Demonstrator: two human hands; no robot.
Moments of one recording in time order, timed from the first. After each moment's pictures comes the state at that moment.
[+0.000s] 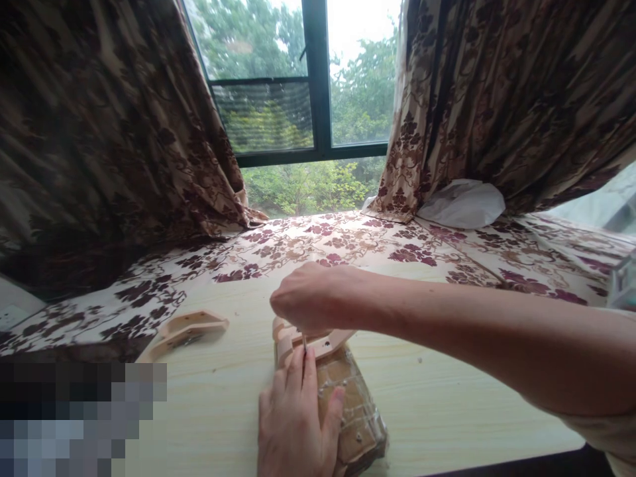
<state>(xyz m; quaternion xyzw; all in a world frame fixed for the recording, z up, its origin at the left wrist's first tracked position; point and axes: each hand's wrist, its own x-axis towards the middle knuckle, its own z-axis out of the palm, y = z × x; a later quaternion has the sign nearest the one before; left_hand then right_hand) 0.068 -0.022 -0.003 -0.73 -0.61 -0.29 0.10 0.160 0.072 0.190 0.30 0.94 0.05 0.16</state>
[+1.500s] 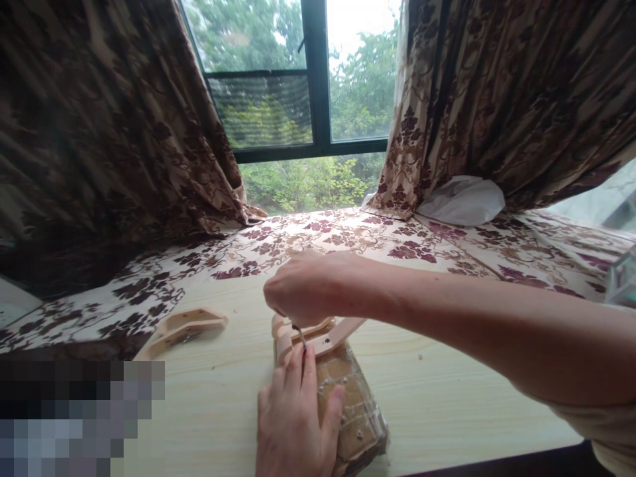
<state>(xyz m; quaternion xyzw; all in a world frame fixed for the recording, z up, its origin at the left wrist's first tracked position) 0.067 -0.023 -0.001 -0.74 -0.60 -0.28 0.11 0.159 0.071 0.198 0.30 0.94 0.06 0.14</state>
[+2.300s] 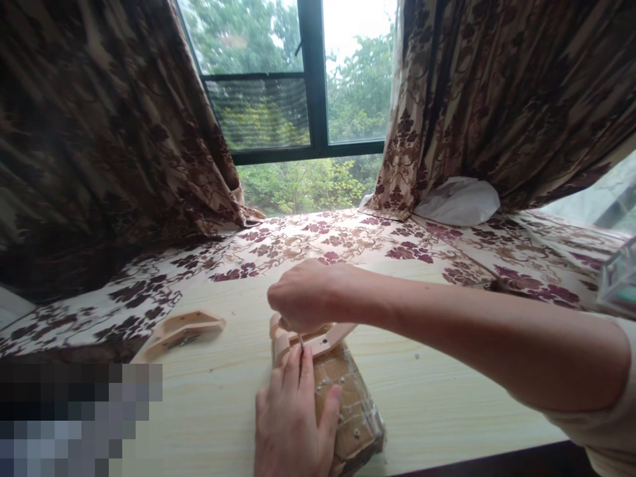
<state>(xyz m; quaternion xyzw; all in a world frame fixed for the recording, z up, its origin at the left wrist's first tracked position) 0.067 -0.023 -0.002 -0.74 -0.61 -0.27 0.11 0.160 0.066 0.192 0.33 0.93 0.05 0.12</state>
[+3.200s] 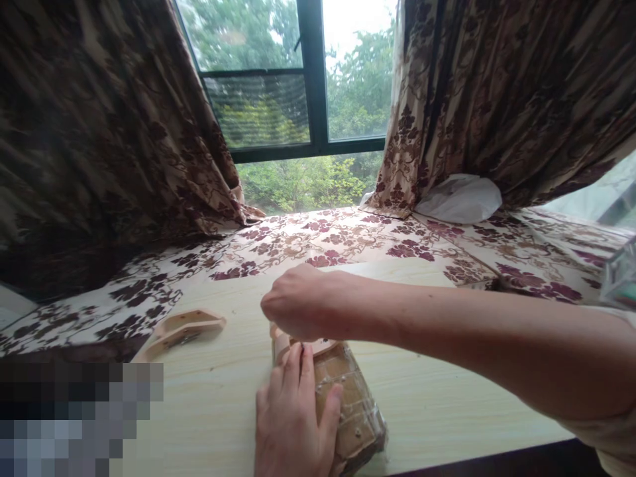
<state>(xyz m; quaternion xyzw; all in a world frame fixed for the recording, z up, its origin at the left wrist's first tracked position) 0.066 -0.022 -0.001 -0.74 -0.61 -0.28 0.07 0.154 0.065 0.184 0.30 0.94 0.07 0.13</state>
